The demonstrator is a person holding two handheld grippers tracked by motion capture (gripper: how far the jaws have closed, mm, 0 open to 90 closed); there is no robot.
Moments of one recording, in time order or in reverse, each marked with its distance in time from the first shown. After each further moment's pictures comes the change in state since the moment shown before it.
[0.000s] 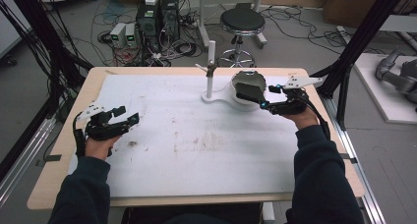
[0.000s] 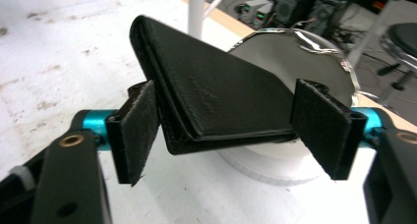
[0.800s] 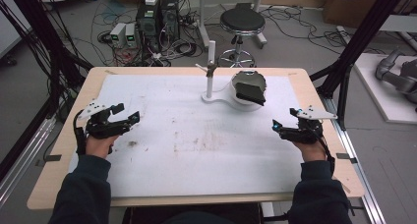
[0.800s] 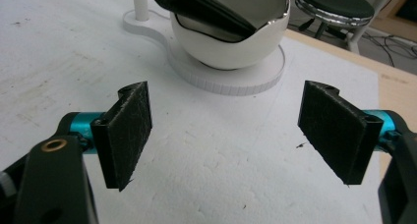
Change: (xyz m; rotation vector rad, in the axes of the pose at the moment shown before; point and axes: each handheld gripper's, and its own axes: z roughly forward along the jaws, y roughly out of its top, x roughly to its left) left arm -0.002 0.005 0.002 -0.016 0.012 0.032; right arm 0.050 -0.065 -0.043 0.016 -0.296 0.144
